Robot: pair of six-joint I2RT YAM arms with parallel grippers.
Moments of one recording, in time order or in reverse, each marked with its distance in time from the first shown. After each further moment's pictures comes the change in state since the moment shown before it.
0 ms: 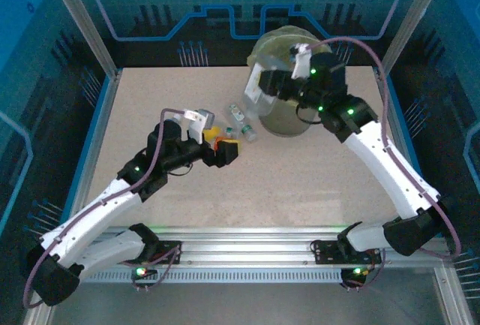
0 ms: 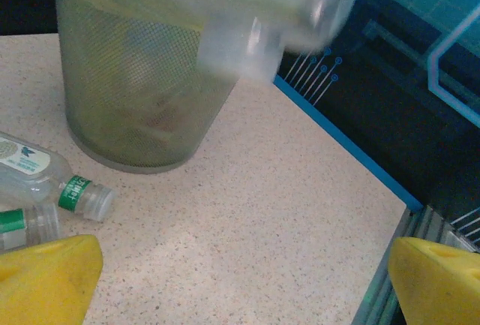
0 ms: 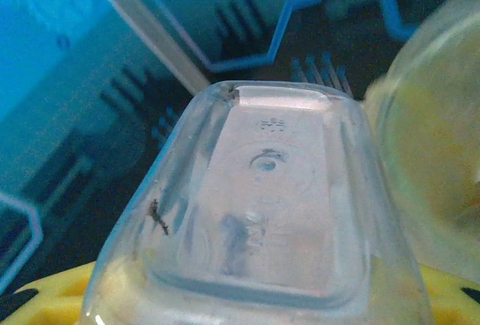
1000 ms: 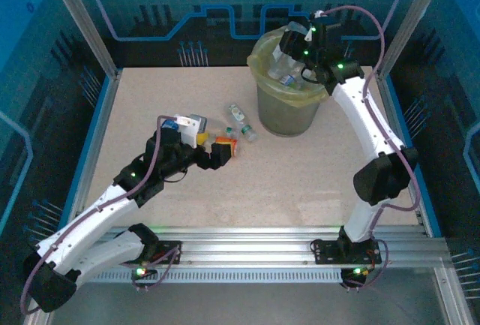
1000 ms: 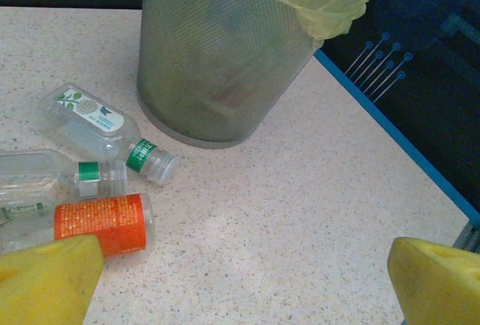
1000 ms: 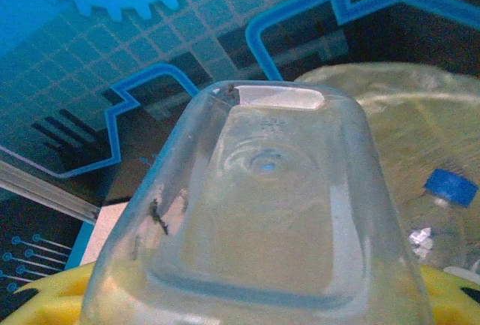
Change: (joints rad) left arm 0.000 -0.053 -0.040 -0.100 -0.154 -0.019; right arm -0.197 0.428 0.360 -0.054 0.172 0.040
